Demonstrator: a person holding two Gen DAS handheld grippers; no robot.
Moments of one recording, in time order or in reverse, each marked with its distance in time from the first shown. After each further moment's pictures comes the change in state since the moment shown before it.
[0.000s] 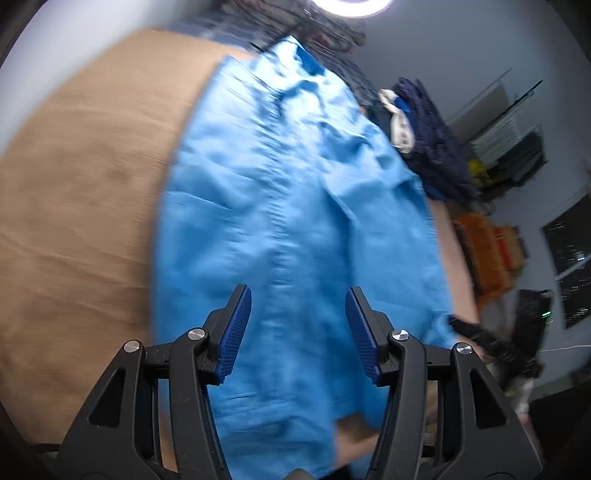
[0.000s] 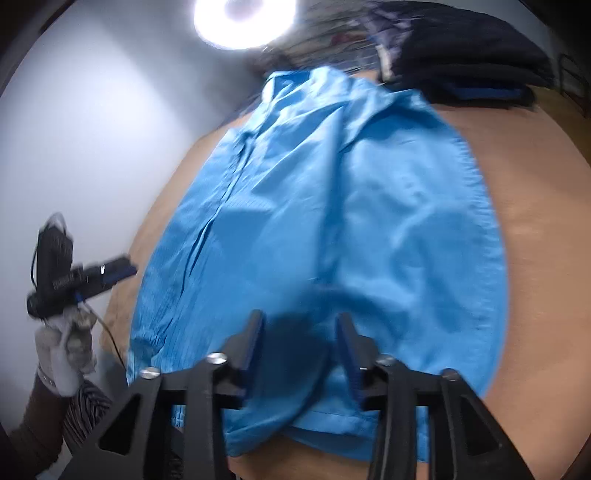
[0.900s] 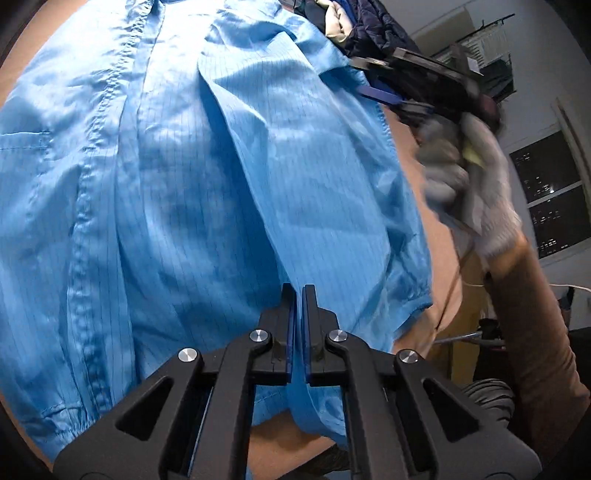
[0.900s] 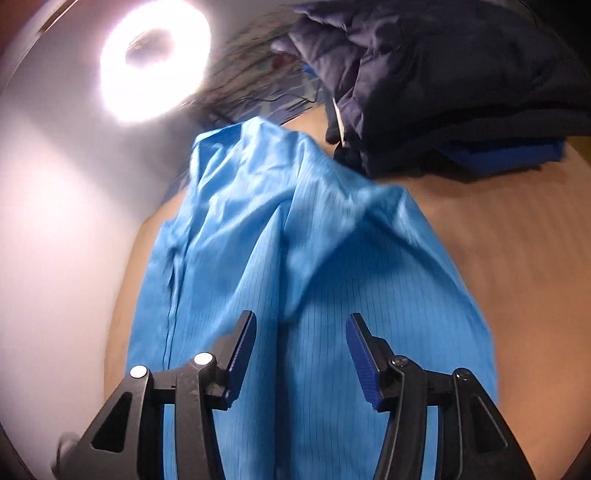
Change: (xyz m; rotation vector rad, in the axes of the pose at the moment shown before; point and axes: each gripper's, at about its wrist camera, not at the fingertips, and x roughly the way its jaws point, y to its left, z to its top) left arm 0.094 -0.073 -0.037 0.152 0.287 -0.106; right arm 0.088 -0.077 0.190 0.221 -0.097 -0.057
